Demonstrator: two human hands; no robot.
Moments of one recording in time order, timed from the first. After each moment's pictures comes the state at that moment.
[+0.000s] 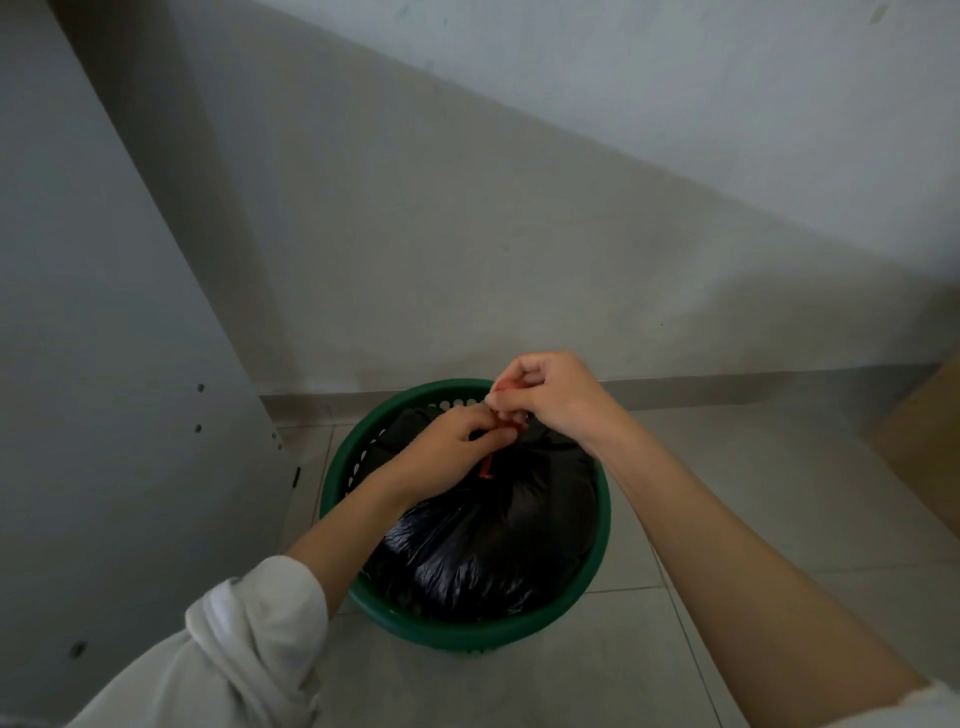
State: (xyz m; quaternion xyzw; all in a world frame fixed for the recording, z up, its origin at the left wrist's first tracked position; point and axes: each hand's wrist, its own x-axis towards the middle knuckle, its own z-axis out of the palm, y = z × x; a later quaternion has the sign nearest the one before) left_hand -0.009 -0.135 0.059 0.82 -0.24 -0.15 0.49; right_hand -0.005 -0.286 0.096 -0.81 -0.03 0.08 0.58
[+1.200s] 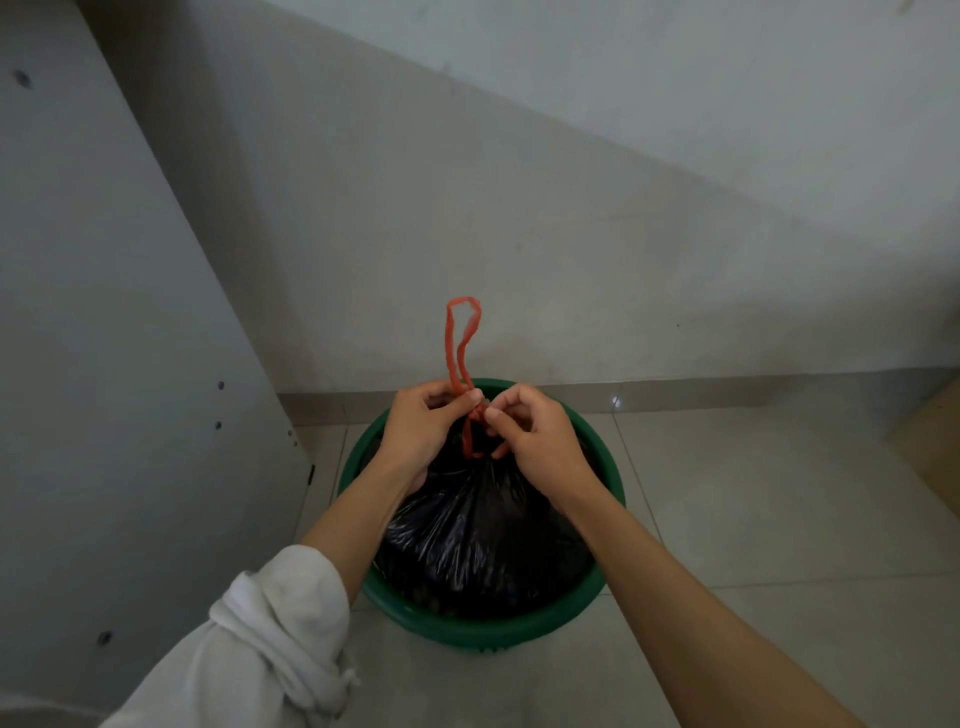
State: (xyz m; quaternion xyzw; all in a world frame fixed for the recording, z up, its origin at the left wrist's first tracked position) left_hand 0.007 -0.121 0.047 0.71 0.02 -0.02 0.70; right_hand -0.019 -0.254 0.037 -0.76 -0.02 -0.03 0.65
